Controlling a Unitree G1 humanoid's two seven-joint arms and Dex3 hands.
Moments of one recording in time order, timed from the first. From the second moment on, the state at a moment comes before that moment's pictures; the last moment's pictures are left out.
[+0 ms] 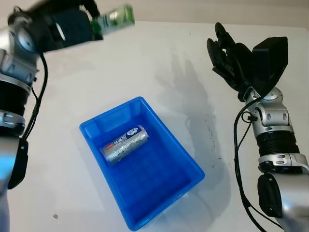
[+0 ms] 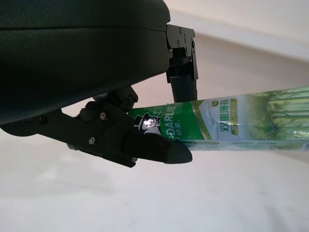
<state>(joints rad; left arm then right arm) -1.21 0.73 -0.17 0.64 0.39 -0.11 -0.48 -0.85 -0.39 -0.13 0.60 0.06 0.13 0.31</state>
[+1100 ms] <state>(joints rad) -0.92 0.96 -0.30 -0.32 0.06 0.34 -1.37 -0.86 -0.39 -0.13 0.61 0.06 0.12 0.32</state>
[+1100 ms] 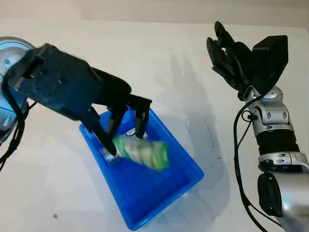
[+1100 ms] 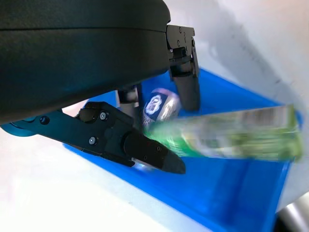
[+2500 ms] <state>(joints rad) -0.95 0.53 0.21 0.78 -0.06 0.20 -0.27 -0.88 -0.39 -0.13 0.63 0.07 0.12 0.31</state>
